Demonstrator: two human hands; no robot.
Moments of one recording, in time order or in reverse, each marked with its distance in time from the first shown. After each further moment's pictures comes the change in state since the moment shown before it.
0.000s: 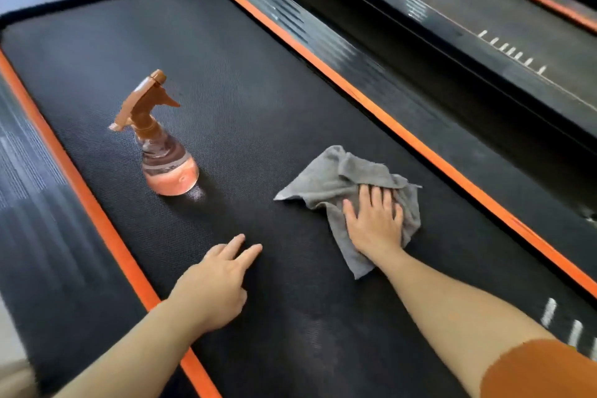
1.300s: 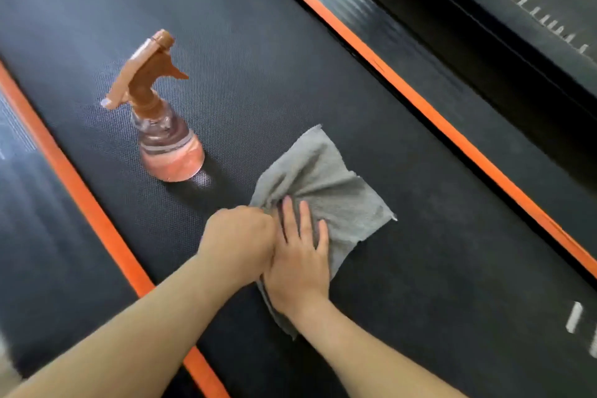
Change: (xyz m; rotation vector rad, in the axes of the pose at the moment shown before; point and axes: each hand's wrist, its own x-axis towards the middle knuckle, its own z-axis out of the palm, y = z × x) left_hand 0.046 0.013 -0.046 0.373 0.281 0.106; right_hand -0.090 -0.125 0.057 -0.004 0.129 -0.385
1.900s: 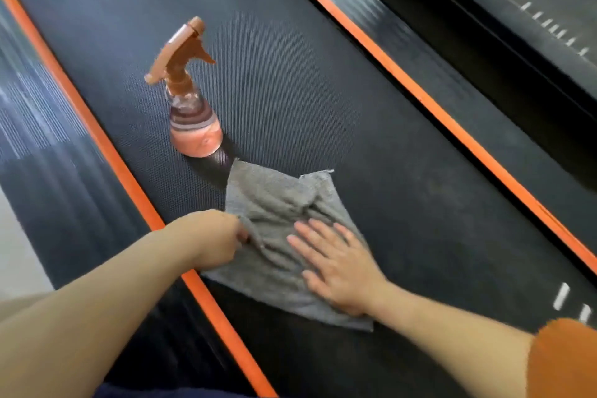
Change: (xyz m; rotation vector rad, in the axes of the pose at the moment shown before) left_hand -0.054 -0.039 0.018 -0.178 -0.467 -0.016; right_hand -0.051 0.089 -0.019 -0.098 -0.150 -0.538
